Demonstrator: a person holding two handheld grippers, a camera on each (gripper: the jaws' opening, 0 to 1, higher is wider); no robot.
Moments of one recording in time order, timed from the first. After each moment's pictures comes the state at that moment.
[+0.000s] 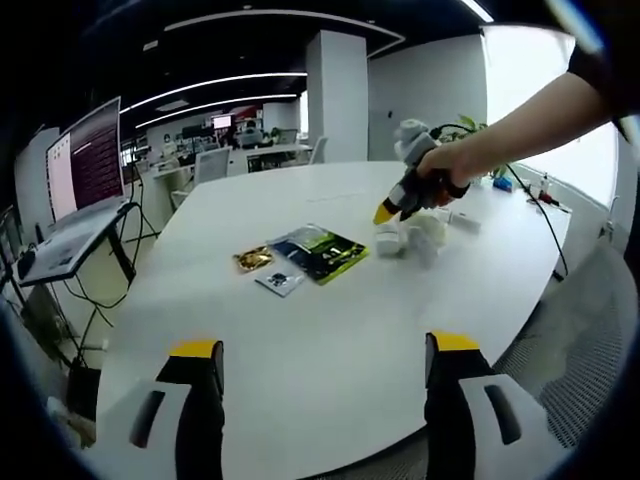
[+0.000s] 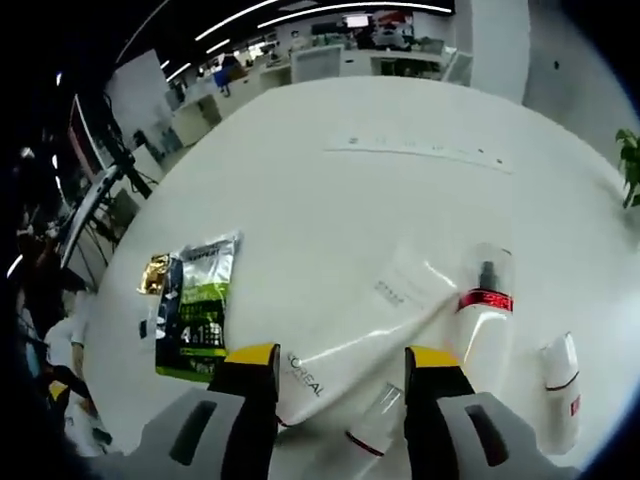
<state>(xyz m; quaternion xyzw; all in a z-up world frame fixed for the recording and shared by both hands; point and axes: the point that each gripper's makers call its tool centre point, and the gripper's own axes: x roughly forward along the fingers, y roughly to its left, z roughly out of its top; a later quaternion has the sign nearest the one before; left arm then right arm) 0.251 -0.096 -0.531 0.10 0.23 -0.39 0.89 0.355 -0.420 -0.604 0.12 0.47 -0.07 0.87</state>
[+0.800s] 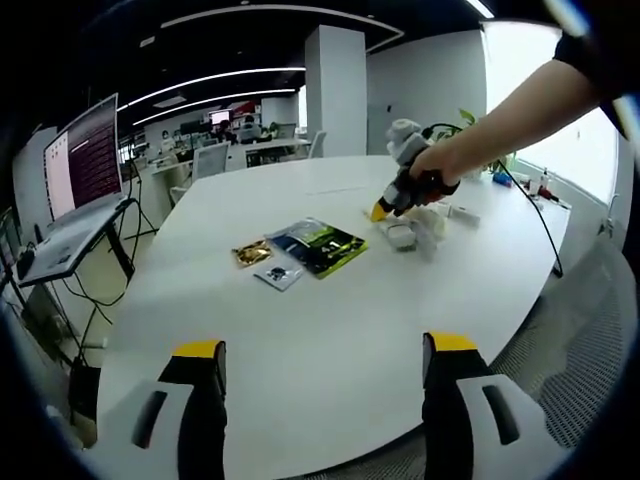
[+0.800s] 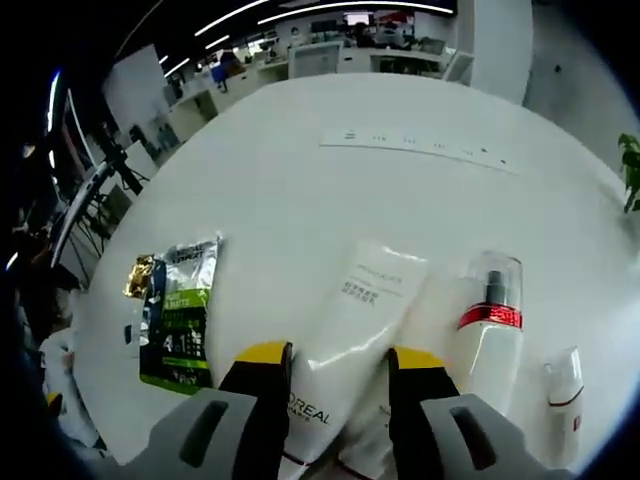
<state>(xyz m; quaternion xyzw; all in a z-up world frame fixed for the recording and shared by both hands) 0.250 -0.096 -0.533 0.11 0.24 -0.39 0.88 0.367 -0.427 -0.615 0.11 0.46 -0.07 0.88</state>
